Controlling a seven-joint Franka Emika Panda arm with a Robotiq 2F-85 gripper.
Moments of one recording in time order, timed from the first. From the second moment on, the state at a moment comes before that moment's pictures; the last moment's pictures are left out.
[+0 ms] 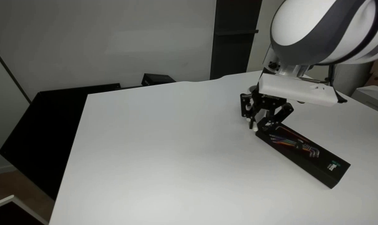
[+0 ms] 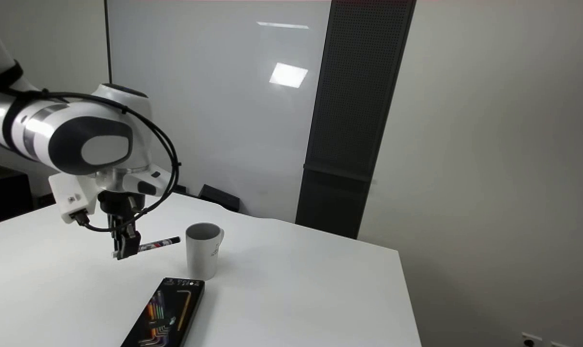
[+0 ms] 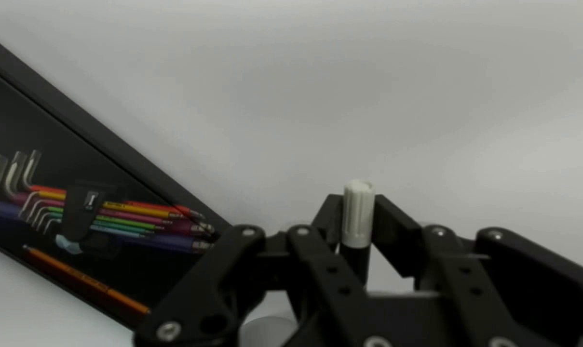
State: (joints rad) arm 0.15 0.39 0.00 -2.23 0.27 2.67 0.45
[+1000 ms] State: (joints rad) arm -0.03 0.47 0.02 -1.87 0.54 2.07 0.37
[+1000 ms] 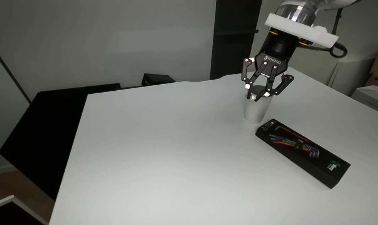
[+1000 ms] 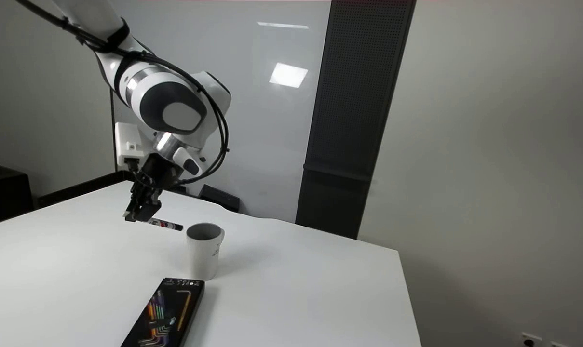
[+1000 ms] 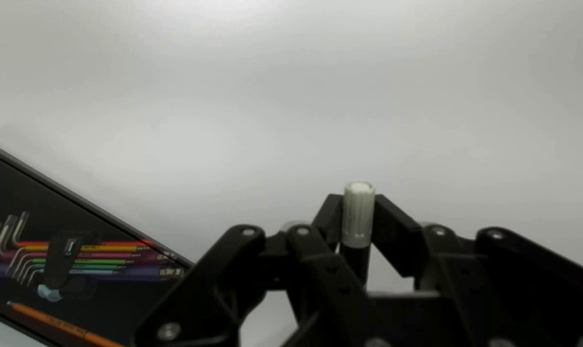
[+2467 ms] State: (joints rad) arm -0.15 0.65 -0.09 -1.53 0.72 1.68 0.56
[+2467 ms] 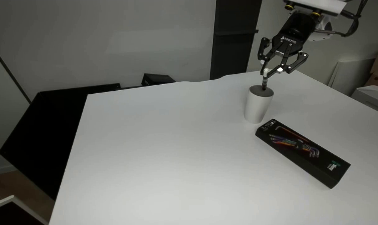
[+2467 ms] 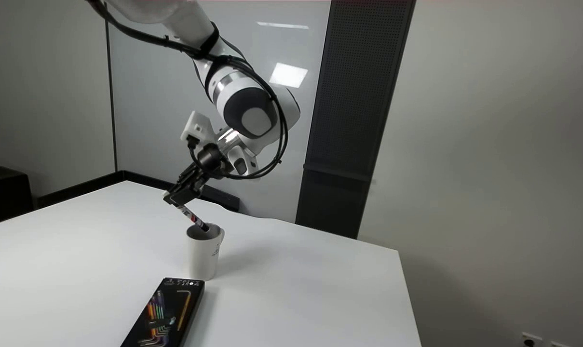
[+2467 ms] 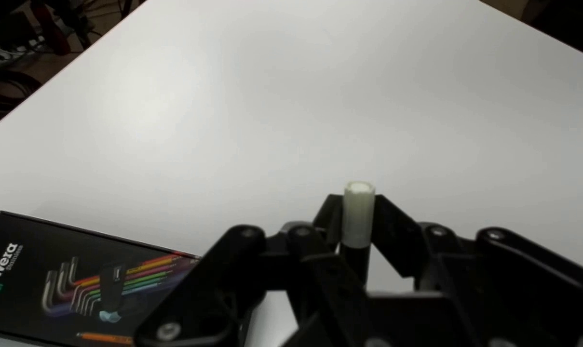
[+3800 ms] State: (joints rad) arm -0.12 0.71 -0.11 -1.49 0.64 1.67 0.49
